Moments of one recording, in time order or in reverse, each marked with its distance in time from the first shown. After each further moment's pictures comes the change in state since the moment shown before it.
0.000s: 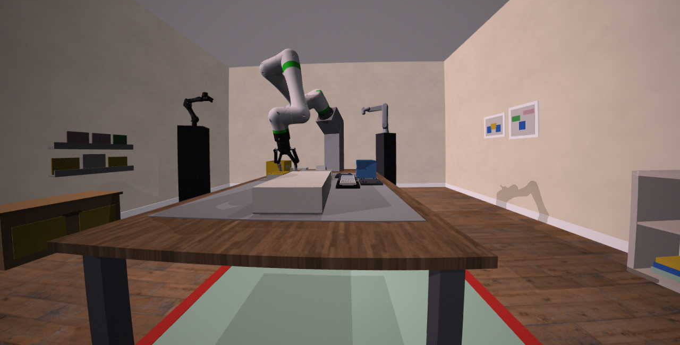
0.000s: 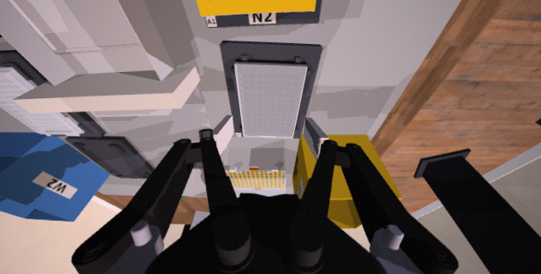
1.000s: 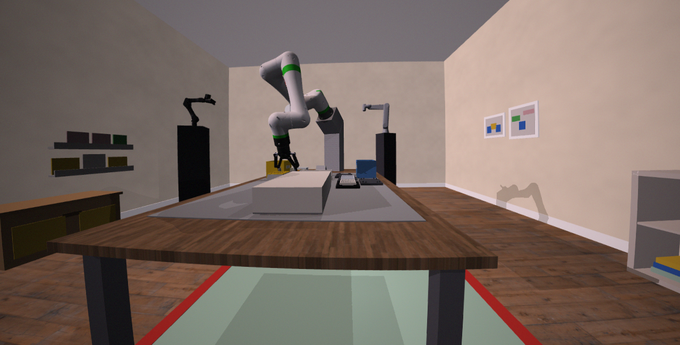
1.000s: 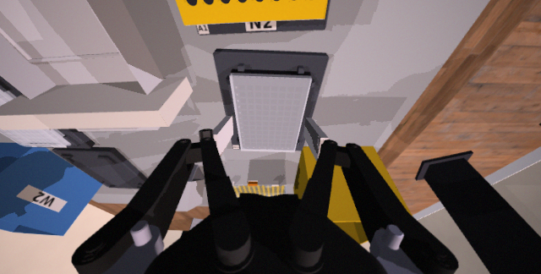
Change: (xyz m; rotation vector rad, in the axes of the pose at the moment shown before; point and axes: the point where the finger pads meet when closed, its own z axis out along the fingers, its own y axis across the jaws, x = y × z) arm 0.012 0.000 0.025 0.000 0.000 0.000
